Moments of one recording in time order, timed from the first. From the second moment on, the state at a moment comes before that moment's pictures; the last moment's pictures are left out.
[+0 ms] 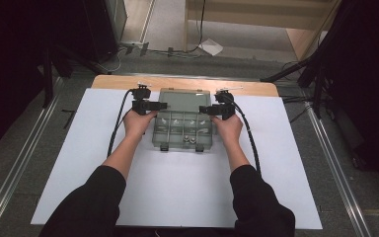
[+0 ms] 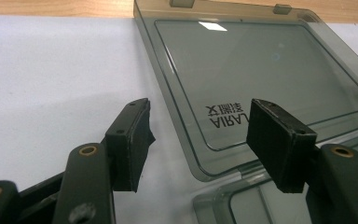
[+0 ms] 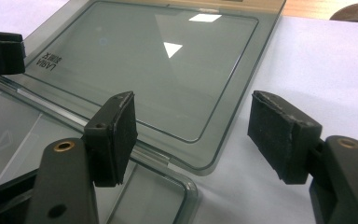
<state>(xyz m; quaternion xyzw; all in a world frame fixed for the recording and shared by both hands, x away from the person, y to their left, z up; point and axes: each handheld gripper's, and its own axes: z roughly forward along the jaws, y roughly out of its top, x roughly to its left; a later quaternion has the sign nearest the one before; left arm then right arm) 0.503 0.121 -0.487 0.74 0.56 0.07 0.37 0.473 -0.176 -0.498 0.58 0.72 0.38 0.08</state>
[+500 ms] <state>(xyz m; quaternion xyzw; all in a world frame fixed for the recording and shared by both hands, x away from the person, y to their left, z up) 0.502 0.119 -0.499 0.71 0.58 0.05 0.40 0.477 -0.173 -0.508 0.62 0.68 0.39 0.05</state>
